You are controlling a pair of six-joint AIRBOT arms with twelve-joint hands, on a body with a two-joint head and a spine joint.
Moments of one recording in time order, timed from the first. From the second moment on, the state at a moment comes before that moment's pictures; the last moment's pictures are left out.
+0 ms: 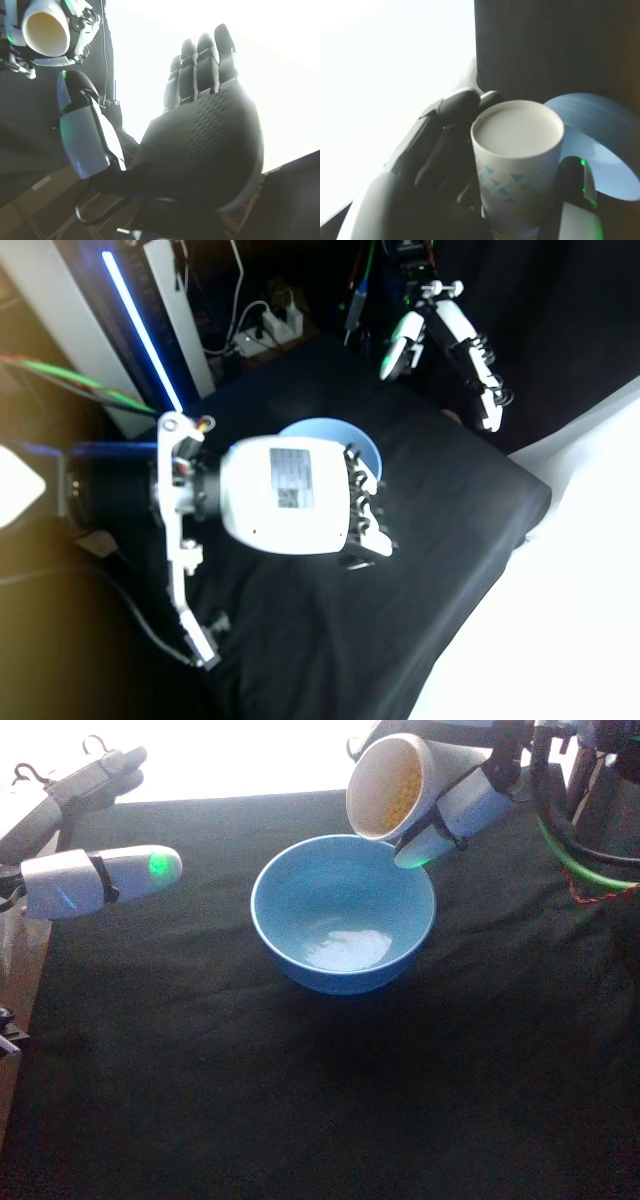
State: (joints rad) left arm 0.98 -1.05 1.32 -0.29 -1.01 0.51; right arm -0.33 -1.32 1.63 -1.07 0.50 0.03
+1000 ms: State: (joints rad) left arm 0.98 -1.05 1.32 -0.28 -1.00 0.51; right arm -0.30 -1.31 1.56 -1.29 0.44 0.03
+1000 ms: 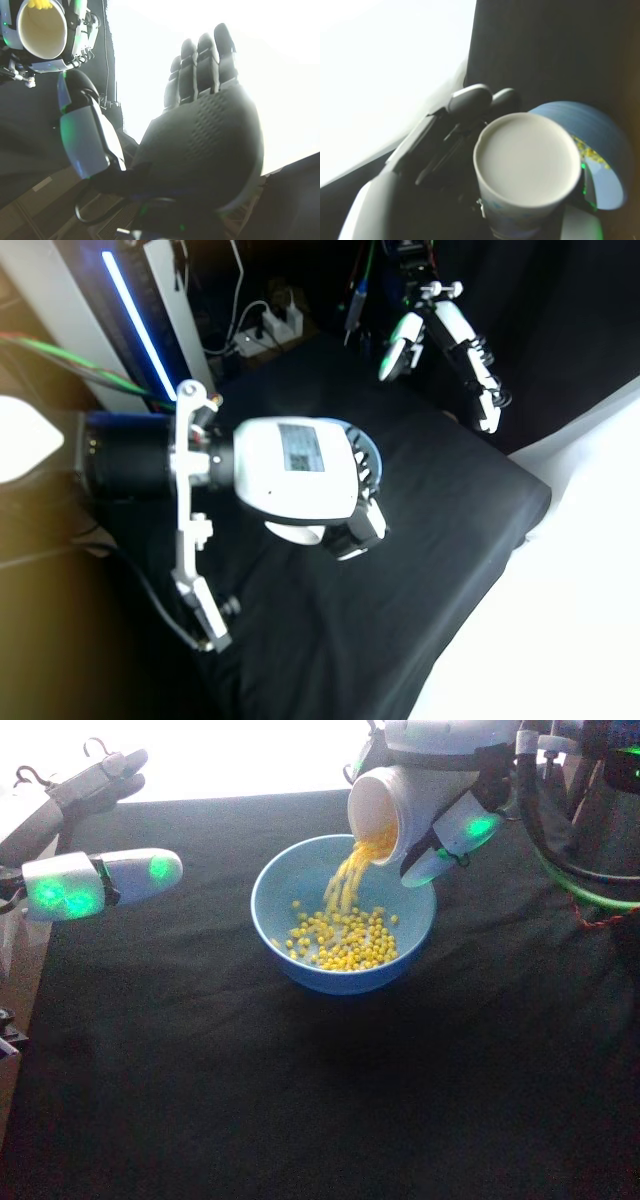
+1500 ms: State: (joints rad) left arm 0.98 -1.05 1.32 -0.28 -0.99 0.51; right arm -0.27 -1.30 1.52 -1.45 0.41 0.04
